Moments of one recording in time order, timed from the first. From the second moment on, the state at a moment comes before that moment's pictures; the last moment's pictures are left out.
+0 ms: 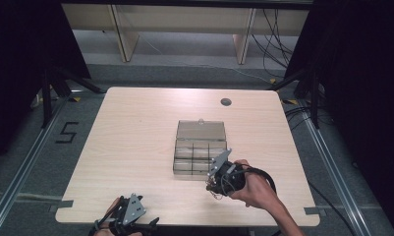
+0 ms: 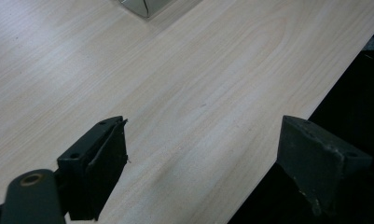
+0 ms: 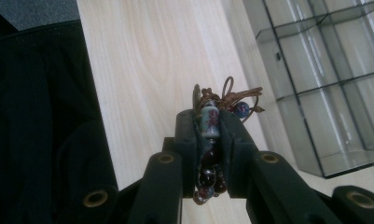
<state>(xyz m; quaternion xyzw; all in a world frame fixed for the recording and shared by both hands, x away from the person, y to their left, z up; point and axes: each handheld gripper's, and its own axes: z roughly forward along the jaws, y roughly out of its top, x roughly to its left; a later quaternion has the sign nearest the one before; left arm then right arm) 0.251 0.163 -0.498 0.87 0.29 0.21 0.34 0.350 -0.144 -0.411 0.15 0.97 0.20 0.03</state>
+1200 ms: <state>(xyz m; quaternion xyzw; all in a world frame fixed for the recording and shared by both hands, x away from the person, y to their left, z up) 0.249 0.162 -0.499 0.86 0.30 0.20 0.35 0.426 -0.088 -0.371 0.16 0.96 0.20 0.05</state>
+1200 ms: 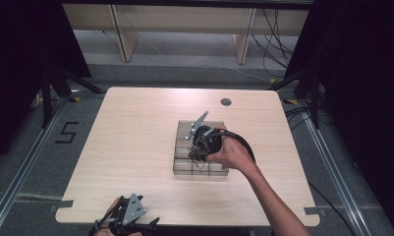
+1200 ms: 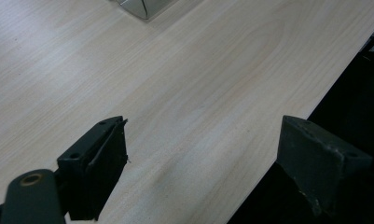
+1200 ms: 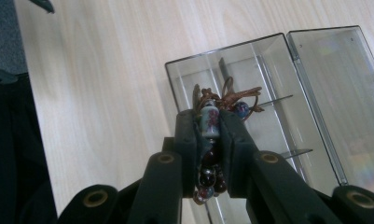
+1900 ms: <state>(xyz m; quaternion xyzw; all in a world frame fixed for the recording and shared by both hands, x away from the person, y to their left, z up) 0.249 0.161 -0.498 0.86 0.30 0.21 0.35 0.447 -0.061 -0.393 0.17 0.97 0.19 0.03</state>
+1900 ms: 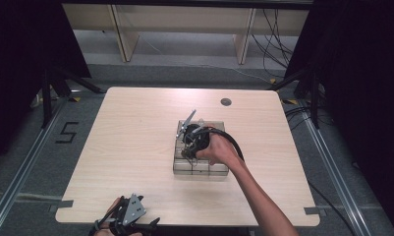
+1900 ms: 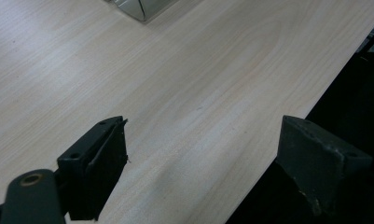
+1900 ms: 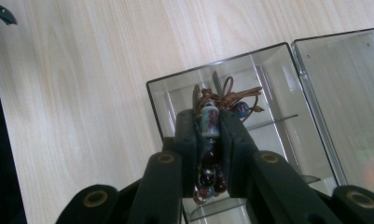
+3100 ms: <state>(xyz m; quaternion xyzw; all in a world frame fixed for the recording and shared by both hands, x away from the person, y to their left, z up) 0.249 0.161 -0.498 0.86 0.30 0.20 0.35 0.463 -0.043 -0.443 0.19 0.97 0.14 0.00</state>
